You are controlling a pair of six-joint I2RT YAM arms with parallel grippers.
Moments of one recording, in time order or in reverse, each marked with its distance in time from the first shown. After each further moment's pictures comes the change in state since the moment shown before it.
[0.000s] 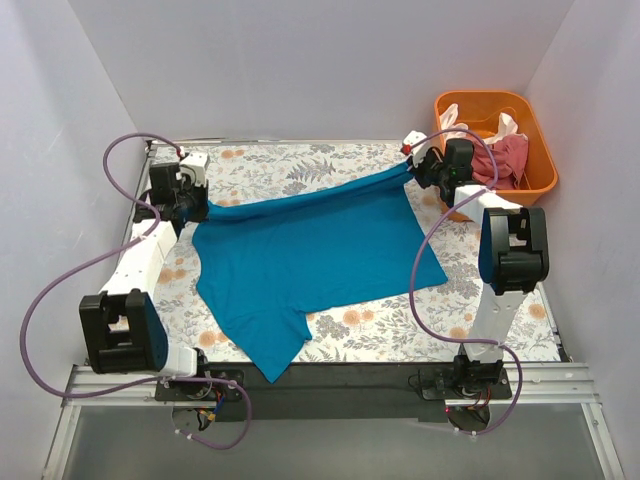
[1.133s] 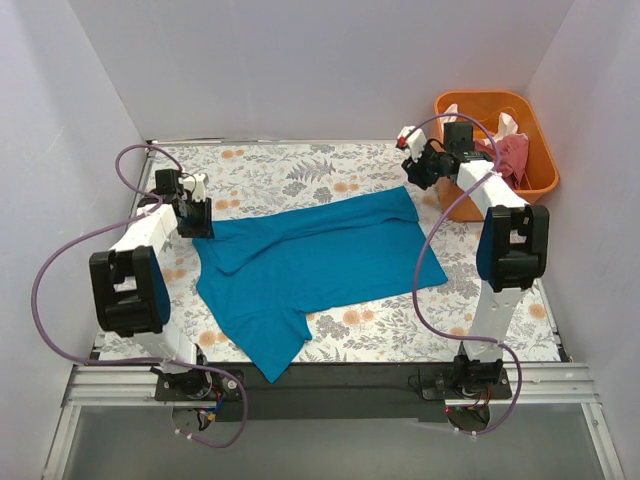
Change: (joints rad) left arm 0.064 0.168 0.035 -0.203 0.046 -0.030; right arm 0.004 0.013 0.255 -0.622 0.007 -0.184
